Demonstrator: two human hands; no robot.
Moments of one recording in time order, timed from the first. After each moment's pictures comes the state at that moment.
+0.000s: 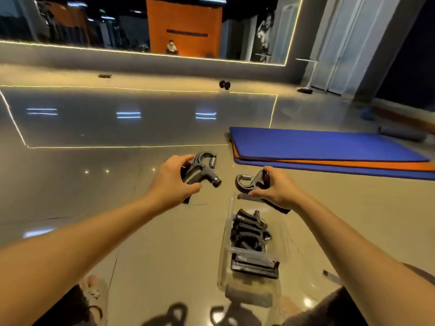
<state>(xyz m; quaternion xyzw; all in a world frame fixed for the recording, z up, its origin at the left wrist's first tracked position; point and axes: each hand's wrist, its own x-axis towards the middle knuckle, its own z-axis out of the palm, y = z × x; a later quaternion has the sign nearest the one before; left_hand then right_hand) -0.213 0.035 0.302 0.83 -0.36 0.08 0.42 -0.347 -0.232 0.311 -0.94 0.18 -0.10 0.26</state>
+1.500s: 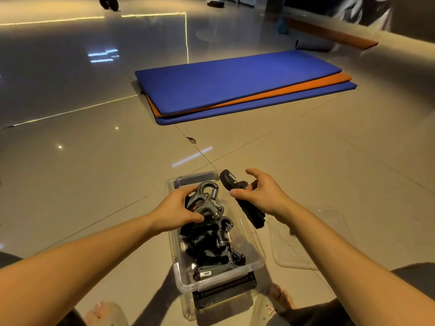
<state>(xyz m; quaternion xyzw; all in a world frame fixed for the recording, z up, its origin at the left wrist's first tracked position) -0.113 -0.232 0.125 0.69 -0.50 -0.38 0.35 -0.319 -0.388 0.170 -0.76 0.44 -0.09 0.47</state>
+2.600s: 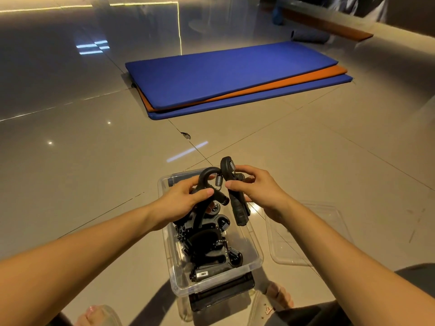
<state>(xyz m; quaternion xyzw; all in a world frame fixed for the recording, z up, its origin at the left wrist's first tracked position) -0.127 -0.253 0.147 0.63 -0.42 -0.49 0.42 -0.313 -0.382 0.177 -0.66 0.41 -0.14 0.61</state>
